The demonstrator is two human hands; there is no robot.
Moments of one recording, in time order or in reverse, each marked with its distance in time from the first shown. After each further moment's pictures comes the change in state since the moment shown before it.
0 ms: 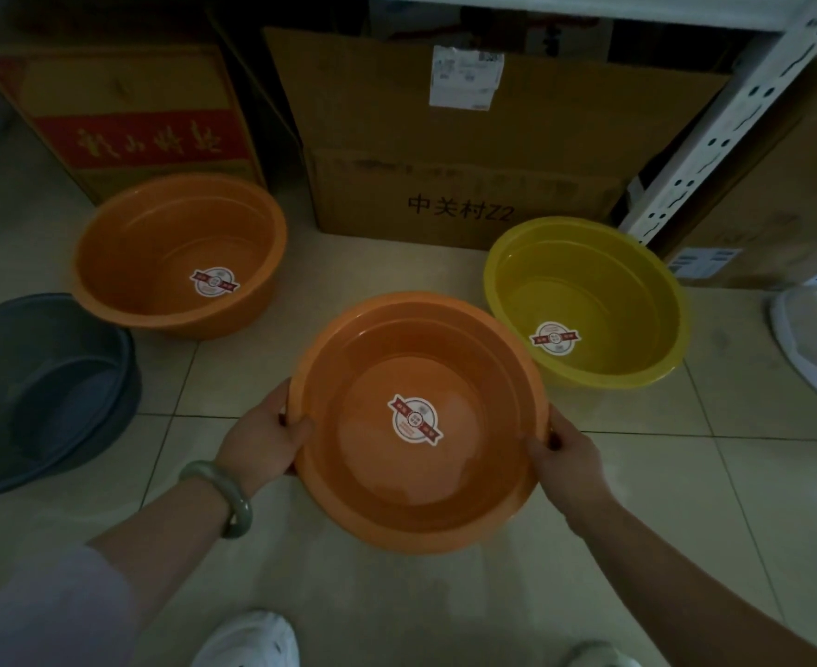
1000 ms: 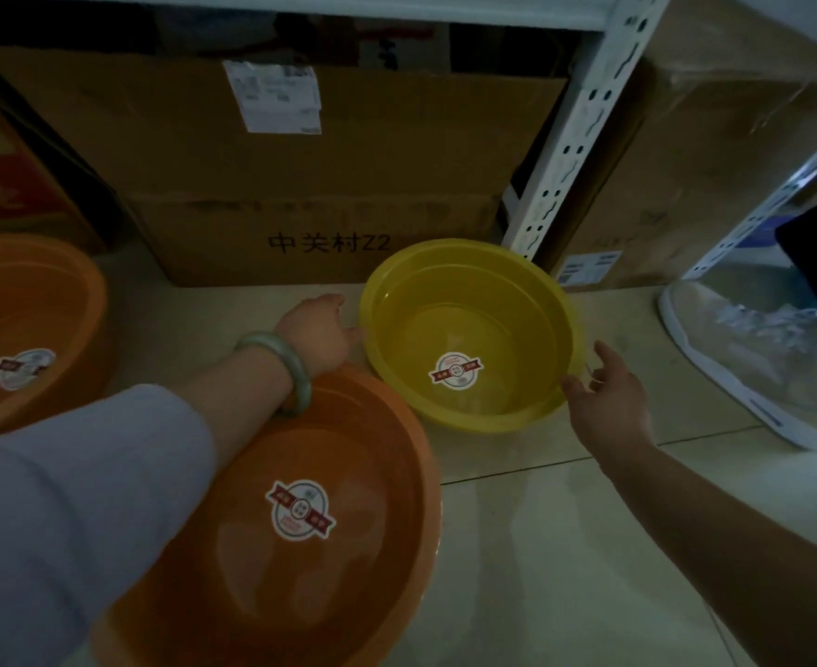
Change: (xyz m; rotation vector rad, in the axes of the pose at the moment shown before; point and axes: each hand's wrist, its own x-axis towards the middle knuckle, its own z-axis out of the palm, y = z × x) left_hand 0.112 0.208 0.118 0.559 -0.061 0.401; right_hand 0.117 0.010 -0.132 -0.158 0.475 0.062
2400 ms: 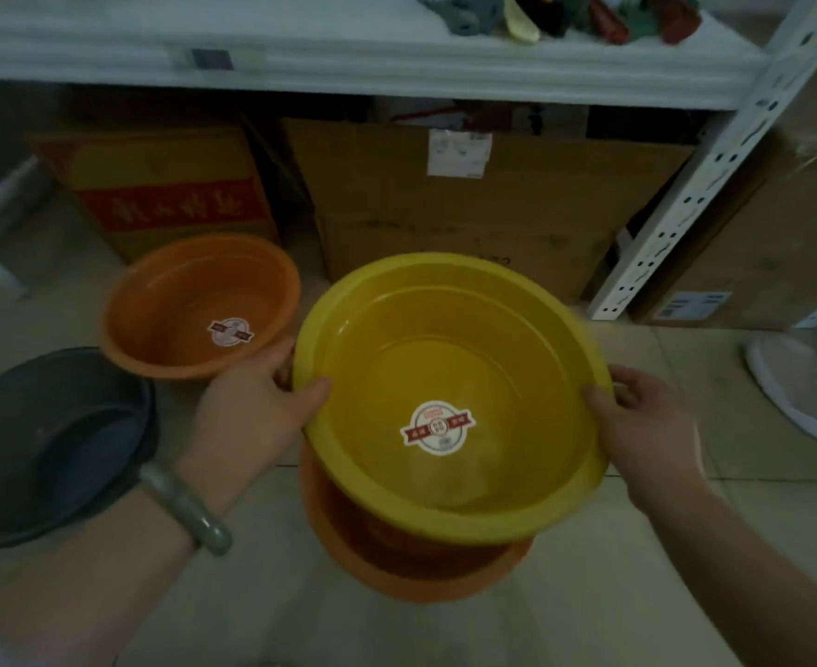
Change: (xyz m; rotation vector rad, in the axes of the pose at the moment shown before) left_hand -0.220 -0.110 -0.096 -0.319 0.393 -0.116; right_hand -0.152 -0.105 -0.019 0.255 -0.174 -0.091
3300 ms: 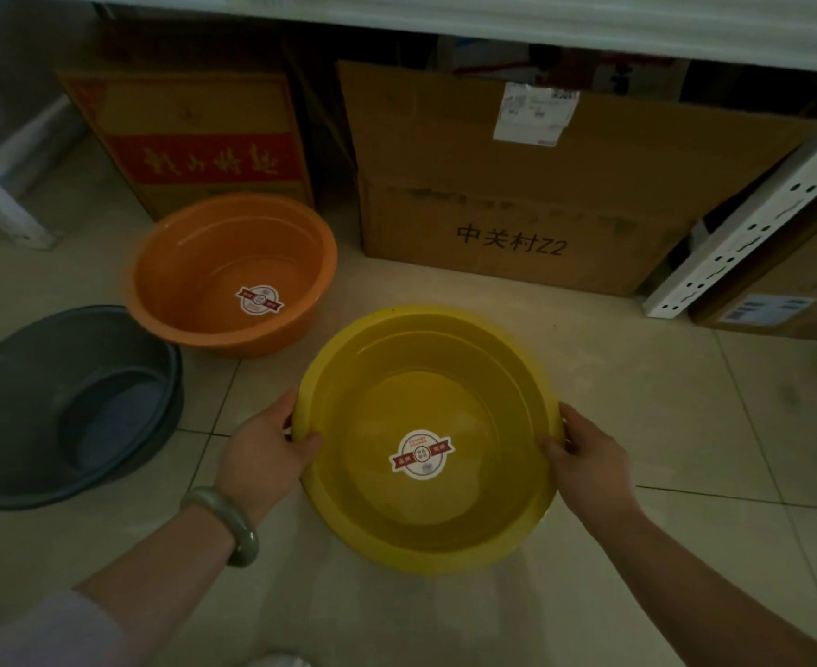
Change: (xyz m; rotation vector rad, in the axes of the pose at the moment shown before) left_hand 0.014 -0.126 0.049 -0.066 -0.108 -0.226; right_hand -0.005 0.040 0.088 -0.362 -0.304 -0.054
